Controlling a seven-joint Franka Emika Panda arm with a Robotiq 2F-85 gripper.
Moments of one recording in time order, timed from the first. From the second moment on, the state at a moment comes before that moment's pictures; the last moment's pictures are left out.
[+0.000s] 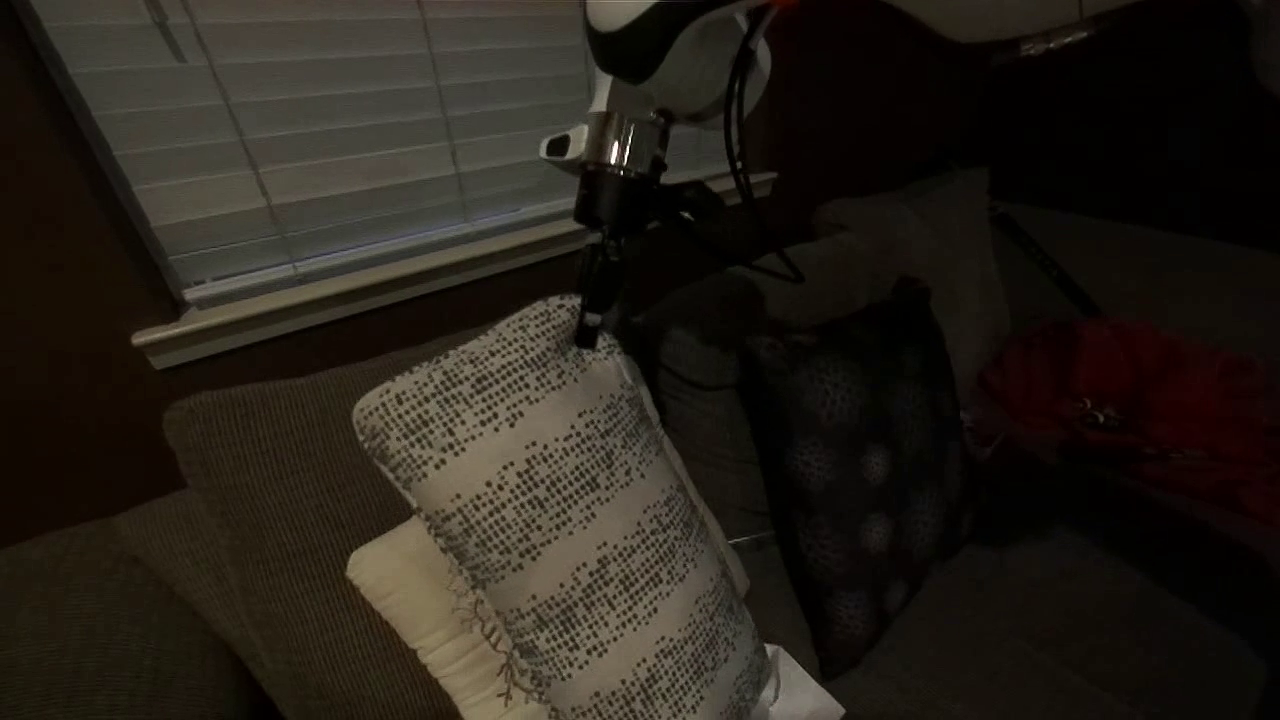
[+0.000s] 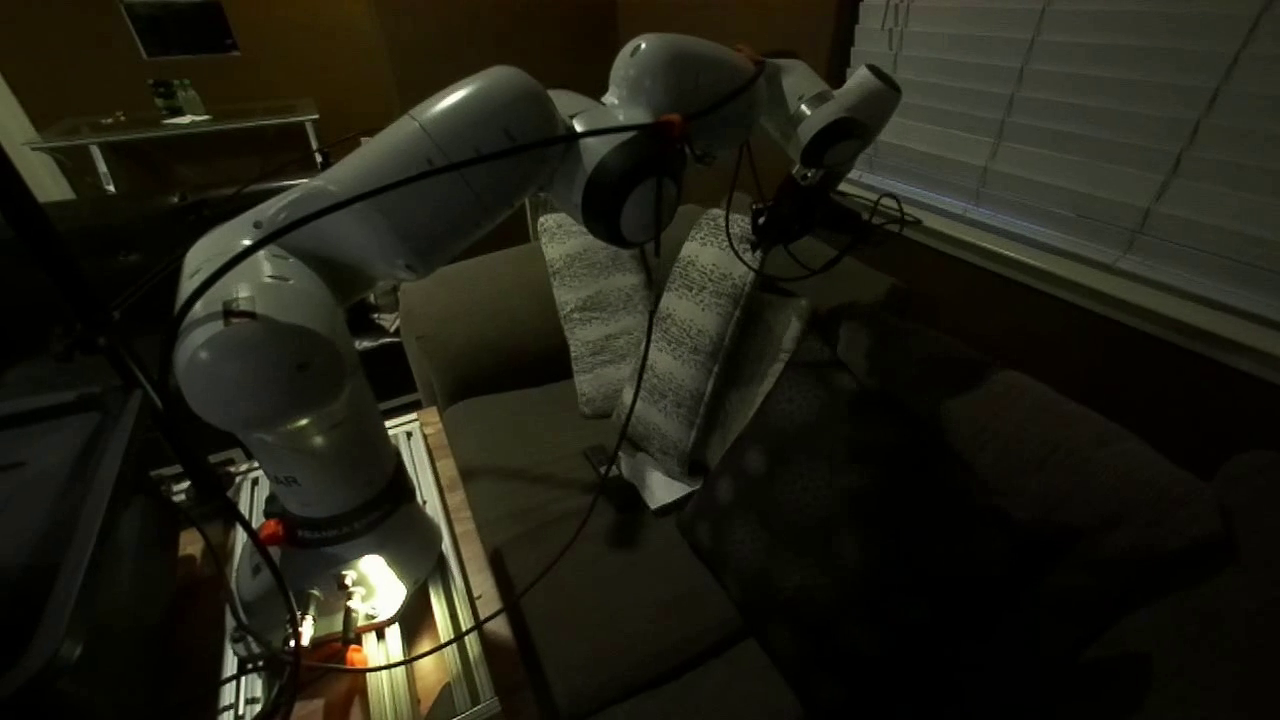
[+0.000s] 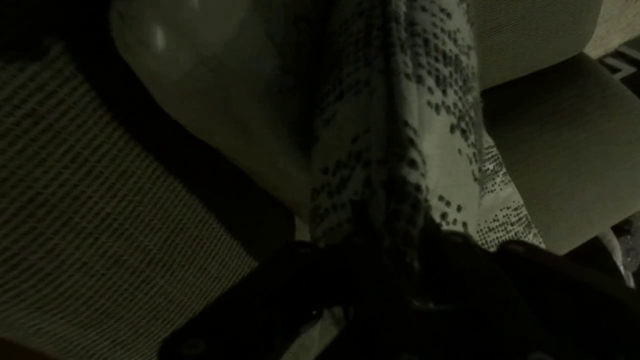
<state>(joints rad) 0.07 1.10 0.25 -0.73 0.25 1.78 -1.02</state>
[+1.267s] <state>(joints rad) -0.26 0.99 0.26 -0.73 0.41 1.79 -0.86</state>
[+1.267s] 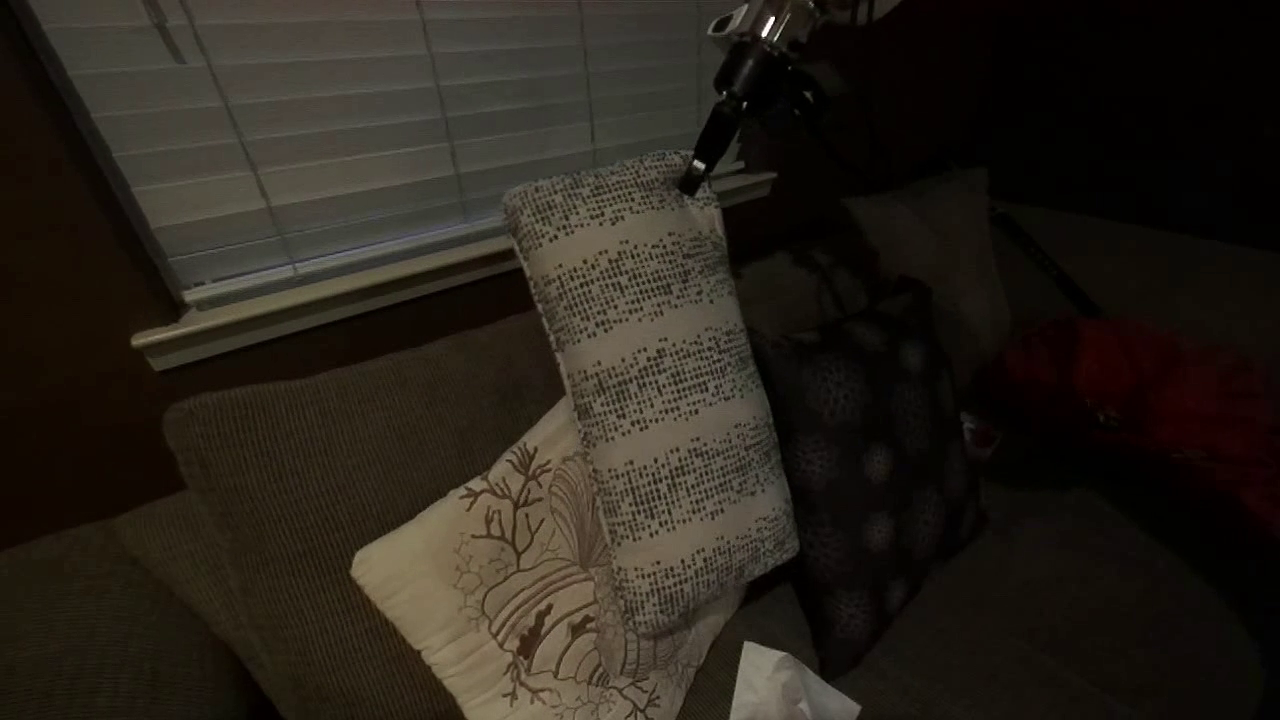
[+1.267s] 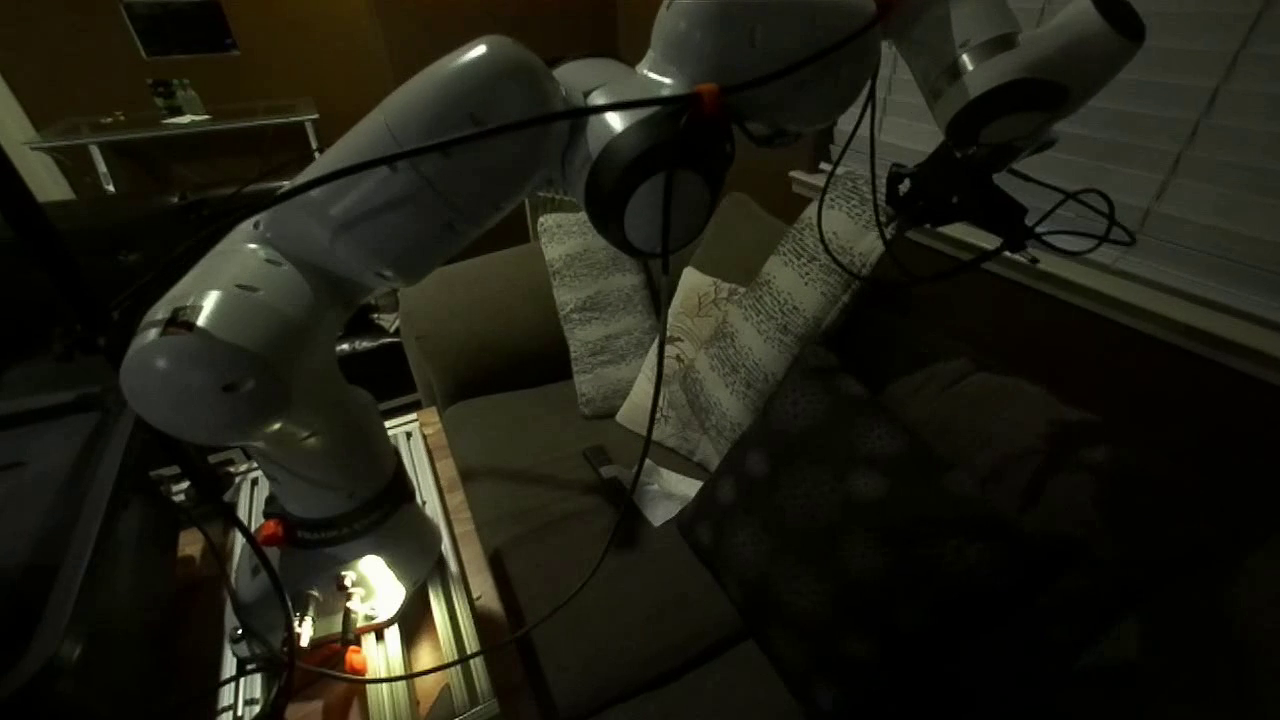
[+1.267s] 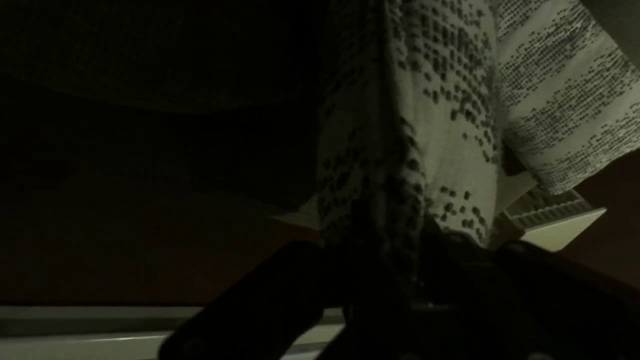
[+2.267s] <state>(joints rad) -0.54 0.94 0.25 -0.73 0.47 1.77 -0.69</state>
